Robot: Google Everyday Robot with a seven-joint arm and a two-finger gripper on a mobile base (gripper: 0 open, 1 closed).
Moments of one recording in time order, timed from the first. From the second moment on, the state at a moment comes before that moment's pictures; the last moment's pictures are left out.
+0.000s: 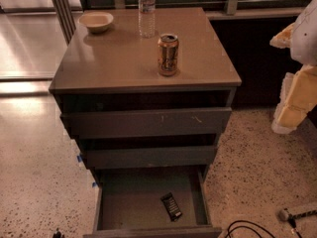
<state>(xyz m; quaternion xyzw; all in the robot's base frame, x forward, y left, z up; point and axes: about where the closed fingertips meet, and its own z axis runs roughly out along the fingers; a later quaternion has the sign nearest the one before) 0.438 -0.217 0.976 -0.60 0.78 -0.03 0.16</state>
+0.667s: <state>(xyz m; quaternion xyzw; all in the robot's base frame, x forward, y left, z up) 0.438 -0.216 0.974 -0.60 0.78 -0.03 0.16</state>
